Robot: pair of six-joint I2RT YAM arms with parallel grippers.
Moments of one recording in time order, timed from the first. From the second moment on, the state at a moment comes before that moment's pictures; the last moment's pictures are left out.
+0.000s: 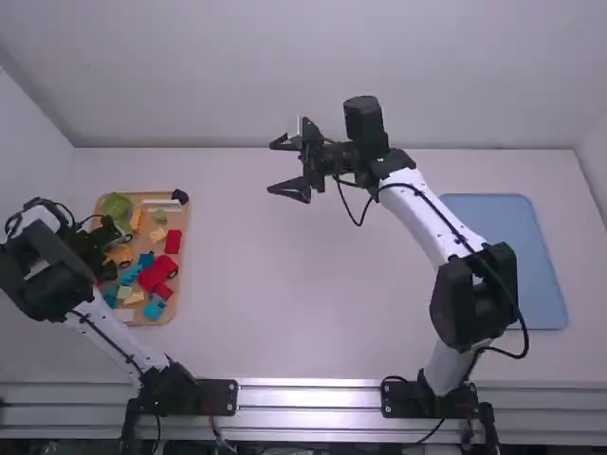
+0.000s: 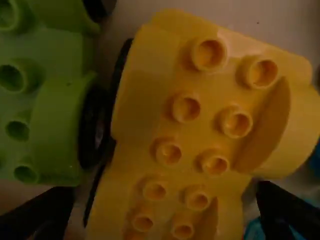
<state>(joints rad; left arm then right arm) 0.81 2.21 1.62 -0.95 0.05 1.48 0.41 1.85 1.58 -0.21 -1.16 -0.52</state>
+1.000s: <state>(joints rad) 0.77 2.21 1.62 -0.98 -0.05 1.50 0.41 1.85 1.58 -0.22 -1.16 -0.52</state>
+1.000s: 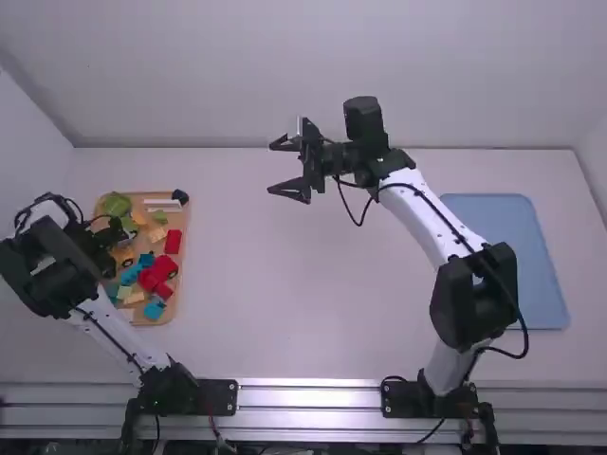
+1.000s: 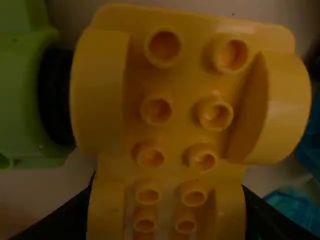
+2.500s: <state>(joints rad) 0.08 1.95 1.60 -1.17 0.18 1.25 0.23 1.85 1.58 -0.25 -1.40 -0.53</state>
